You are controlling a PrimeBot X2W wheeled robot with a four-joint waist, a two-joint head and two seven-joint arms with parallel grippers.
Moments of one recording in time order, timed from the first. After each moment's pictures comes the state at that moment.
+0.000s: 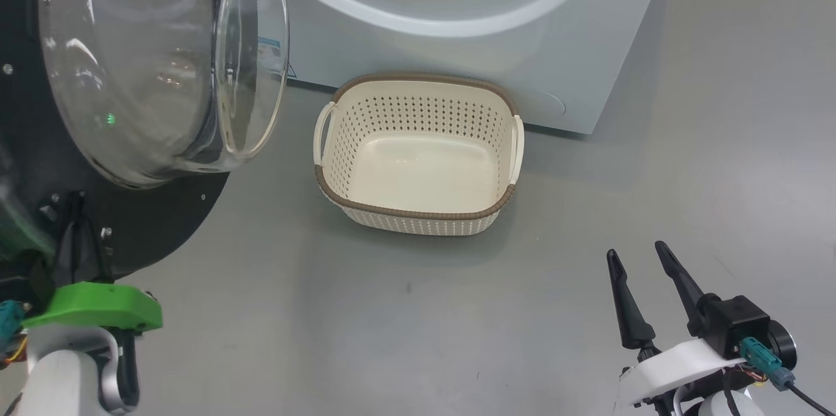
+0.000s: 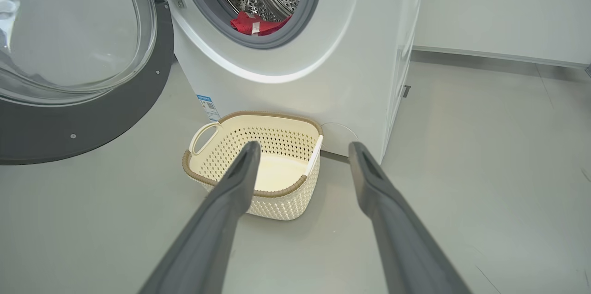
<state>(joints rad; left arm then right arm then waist) -0.22 0.09 0.09 0.32 -0.32 0.05 -0.24 0.04 -0.11 0.20 0.15 0.28 0.05 -0.25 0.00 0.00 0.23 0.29</state>
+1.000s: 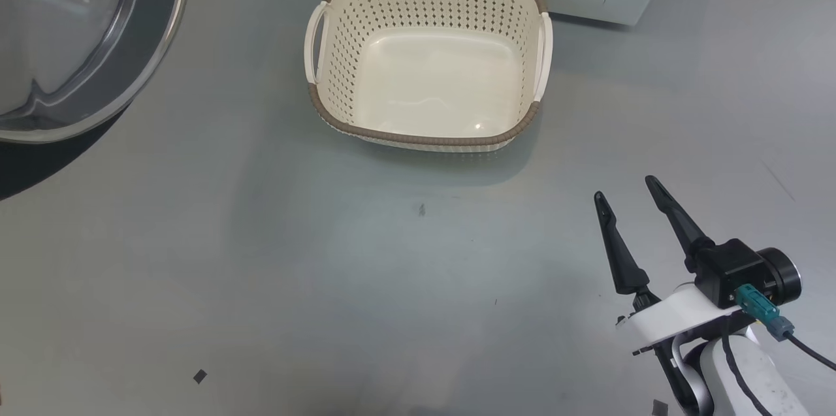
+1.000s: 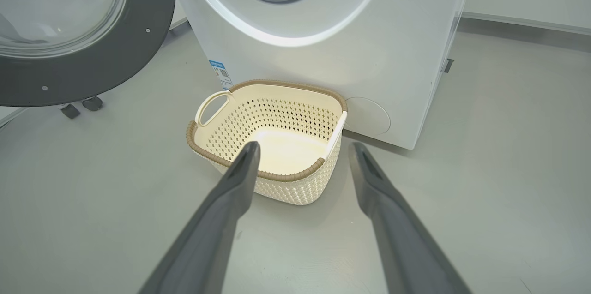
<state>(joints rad) -0.42 0.29 0.32 0.50 -0.44 0.02 -0.25 -0.08 -0.15 0.23 0.08 0.21 0.05 -0.20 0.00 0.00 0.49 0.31</state>
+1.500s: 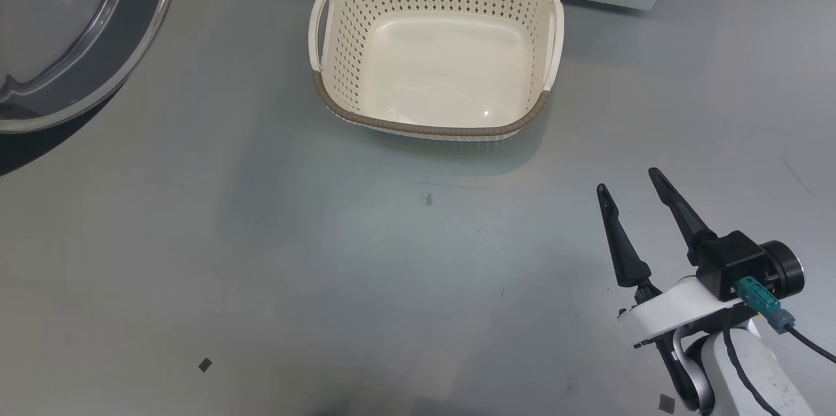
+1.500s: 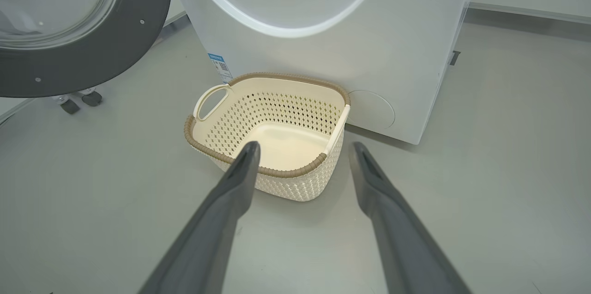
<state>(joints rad) -0.51 0.33 0.34 0.62 -0.44 0.00 -0.25 -0.10 -0.16 0.23 0.08 0.21 0.04 -0.19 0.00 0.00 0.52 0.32</state>
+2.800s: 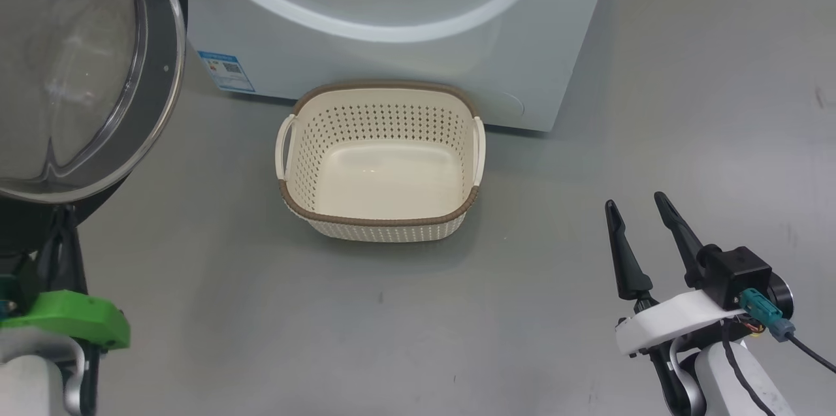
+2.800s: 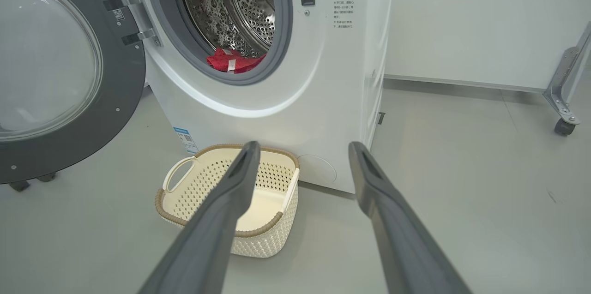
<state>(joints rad) -0.27 0.19 0.13 0.47 -0.22 -0.09 -0.25 -0.10 -0.10 0.18 0.20 0.27 0.04 -0.24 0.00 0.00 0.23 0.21</state>
